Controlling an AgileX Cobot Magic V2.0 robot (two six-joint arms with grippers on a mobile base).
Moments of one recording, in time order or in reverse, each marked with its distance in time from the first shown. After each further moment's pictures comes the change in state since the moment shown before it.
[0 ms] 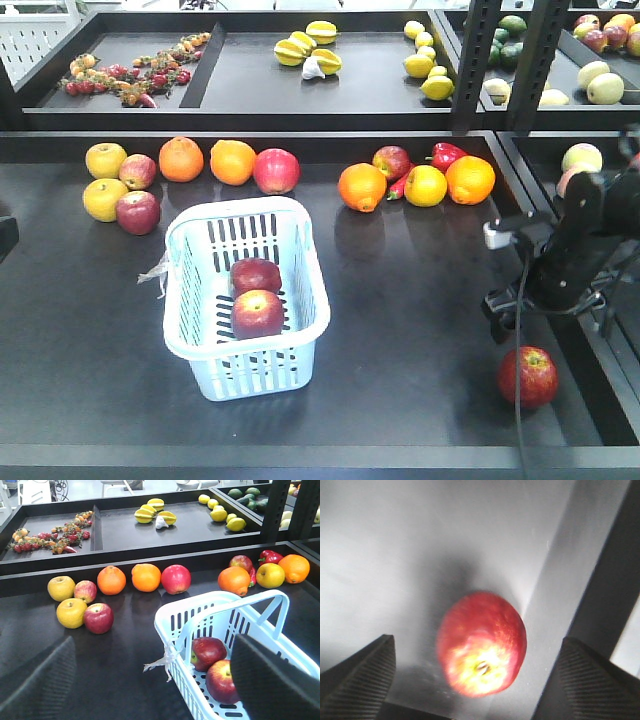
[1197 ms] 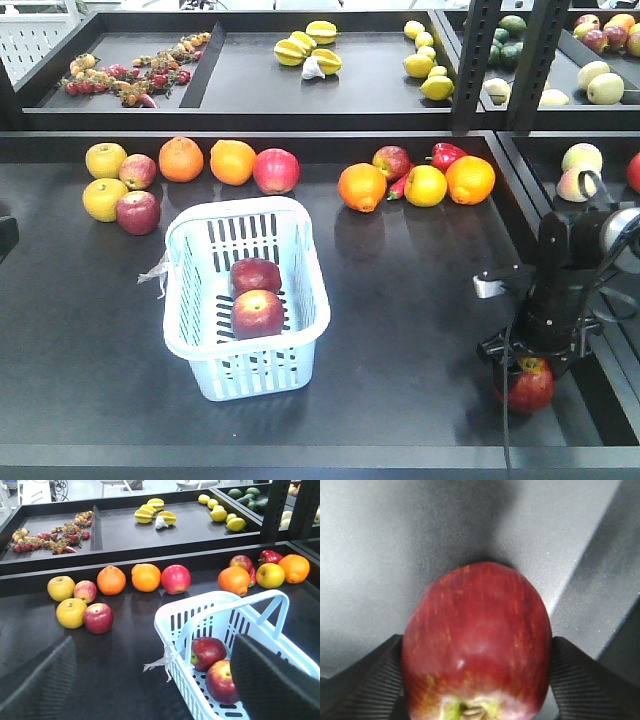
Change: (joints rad) left arm 0.000 0.000 0.000 0.000 0.000 0.000; right arm 0.000 0.151 -0.006 -0.017 0.071 0.011
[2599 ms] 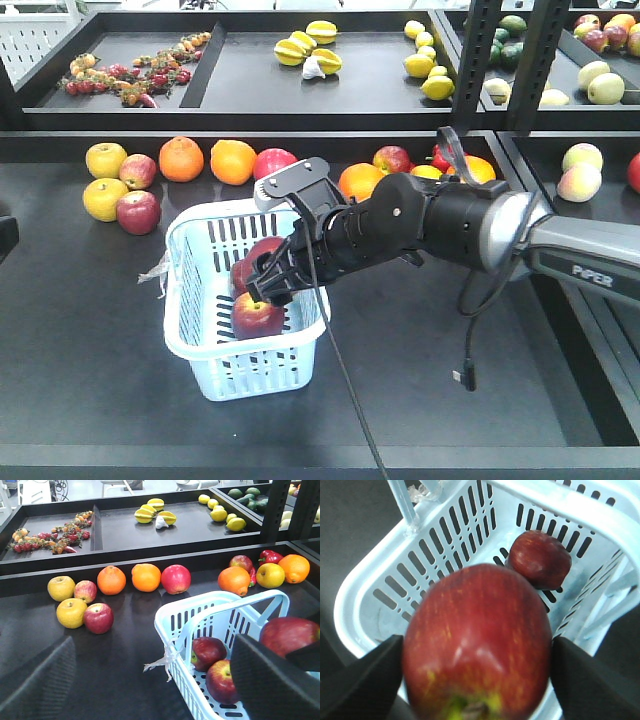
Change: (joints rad) left arm 0.000 0.000 0.000 0.000 0.000 0.000; right arm 0.556 -0.226 -0.078 0.483 -0.495 -0.253
